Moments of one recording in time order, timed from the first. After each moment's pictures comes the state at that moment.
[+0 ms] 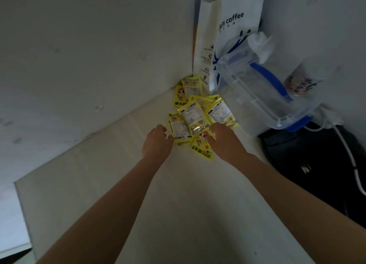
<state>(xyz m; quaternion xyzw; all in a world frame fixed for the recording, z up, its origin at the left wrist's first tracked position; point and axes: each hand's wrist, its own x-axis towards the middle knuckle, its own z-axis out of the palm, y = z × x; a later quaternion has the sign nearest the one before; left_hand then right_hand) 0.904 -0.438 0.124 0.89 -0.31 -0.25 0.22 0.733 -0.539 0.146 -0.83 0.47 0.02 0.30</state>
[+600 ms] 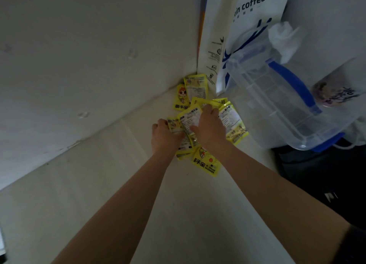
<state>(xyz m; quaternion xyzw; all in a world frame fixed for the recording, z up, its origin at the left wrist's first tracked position) 0.913 -0.506 0.088 0.89 -0.21 -0.29 0.28 0.821 -0.587 0.108 -0.80 0.54 0.01 0.27</state>
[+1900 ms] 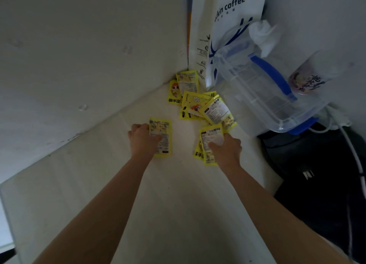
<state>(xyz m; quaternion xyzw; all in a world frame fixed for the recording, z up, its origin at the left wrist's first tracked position) 0.923 -0.452 0.100 0.90 -0.24 -0.26 0.24 0.723 -0.540 0.102 -0.62 0.69 -0.03 0.37</state>
